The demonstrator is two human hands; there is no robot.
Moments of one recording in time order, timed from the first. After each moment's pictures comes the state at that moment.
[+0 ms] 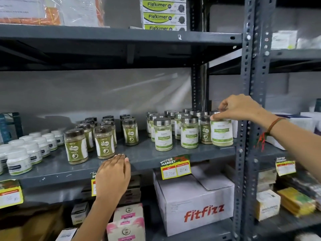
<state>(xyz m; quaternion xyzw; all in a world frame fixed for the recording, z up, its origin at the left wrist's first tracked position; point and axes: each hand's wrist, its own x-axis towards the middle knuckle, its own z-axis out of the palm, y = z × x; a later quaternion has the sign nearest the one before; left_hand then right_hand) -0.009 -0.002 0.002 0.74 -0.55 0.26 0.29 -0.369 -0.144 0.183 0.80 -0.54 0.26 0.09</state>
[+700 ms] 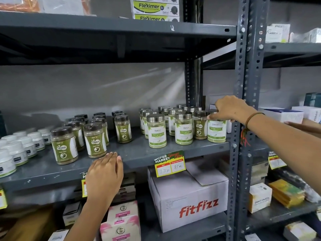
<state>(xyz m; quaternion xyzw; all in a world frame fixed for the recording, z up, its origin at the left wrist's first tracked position) -0.008 -0.005 -0.004 0.74 -0.54 0.27 0.30 -0.356 -0.166 0.170 0.75 -0.63 0.10 0.19</state>
